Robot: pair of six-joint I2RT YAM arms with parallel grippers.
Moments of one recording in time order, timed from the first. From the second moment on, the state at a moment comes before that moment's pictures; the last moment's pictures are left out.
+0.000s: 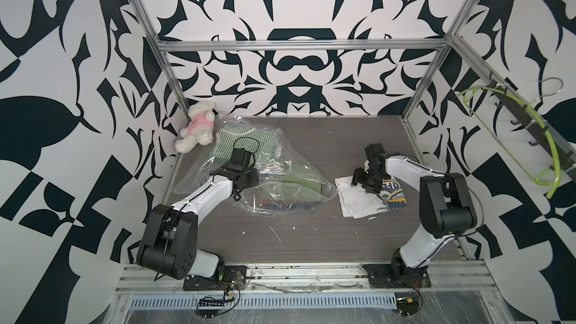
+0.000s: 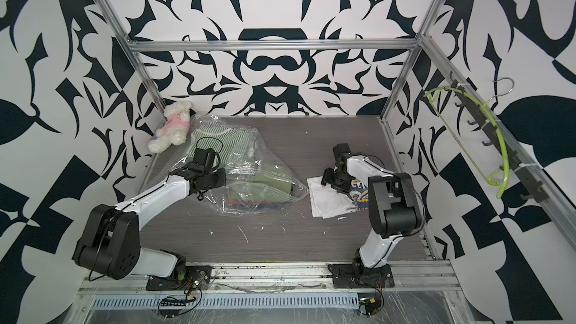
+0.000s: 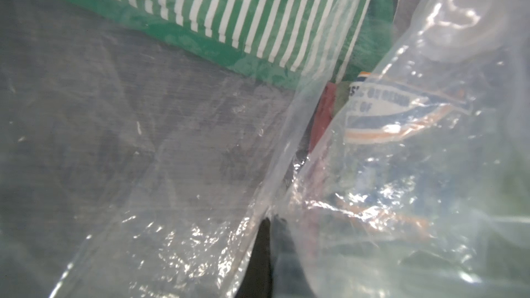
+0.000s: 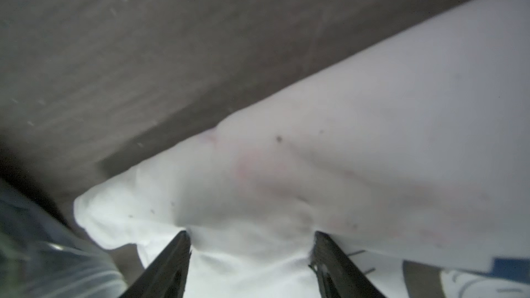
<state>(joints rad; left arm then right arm) -0.32 1.43 0.84 -0.41 0.00 -0.41 0.13 1.77 1.10 -0.70 -0.20 0.52</state>
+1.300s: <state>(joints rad) -0.35 1.47 0.87 -0.38 0.04 -0.42 0.09 1.45 1.01 -0.67 -0.16 0.31</state>
